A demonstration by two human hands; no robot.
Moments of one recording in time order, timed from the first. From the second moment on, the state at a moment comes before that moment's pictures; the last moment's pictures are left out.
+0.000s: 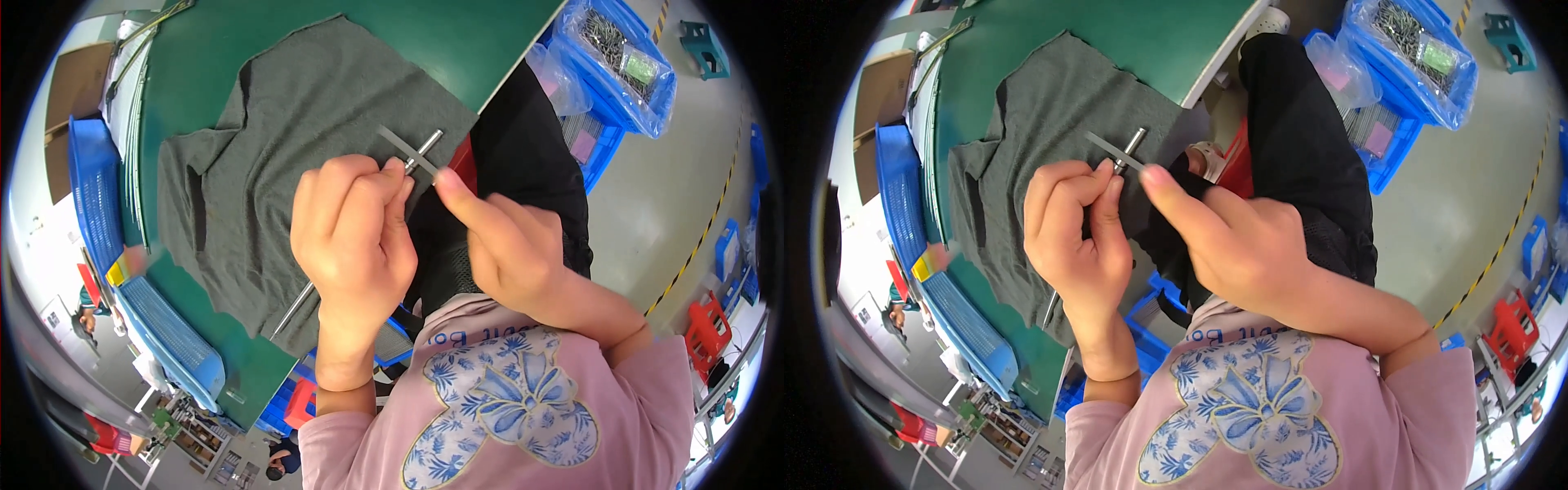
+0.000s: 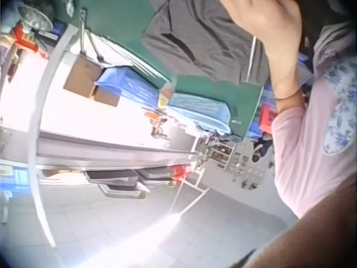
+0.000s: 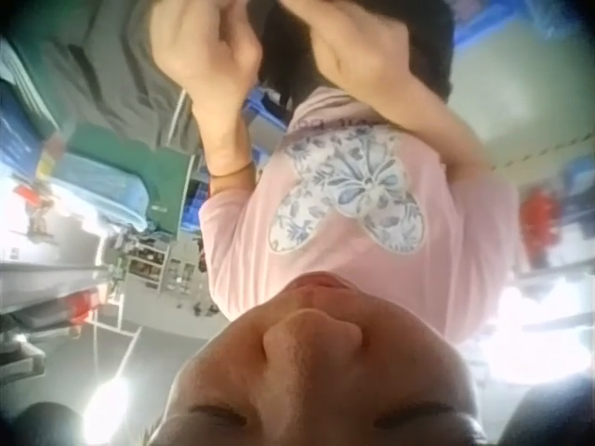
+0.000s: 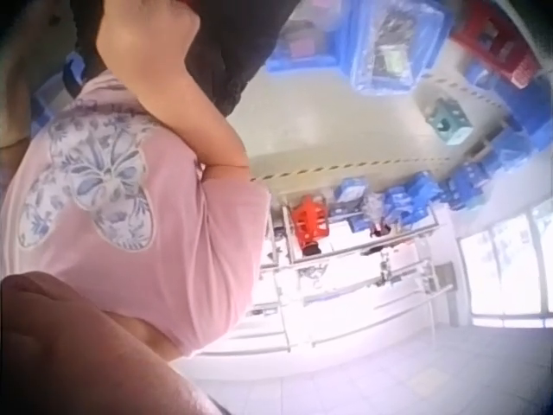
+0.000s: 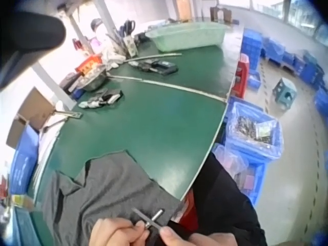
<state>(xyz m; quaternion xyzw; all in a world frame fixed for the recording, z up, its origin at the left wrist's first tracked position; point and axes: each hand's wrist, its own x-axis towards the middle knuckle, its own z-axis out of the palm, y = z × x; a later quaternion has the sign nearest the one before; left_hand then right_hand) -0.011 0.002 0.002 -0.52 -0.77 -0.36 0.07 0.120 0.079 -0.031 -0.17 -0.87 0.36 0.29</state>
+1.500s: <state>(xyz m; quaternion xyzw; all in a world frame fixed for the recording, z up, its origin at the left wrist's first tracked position) -0.008 0.001 0.003 -0.46 -0.79 -0.40 0.04 0.136 0.088 -0.032 -0.16 -0.88 0.34 0.30</state>
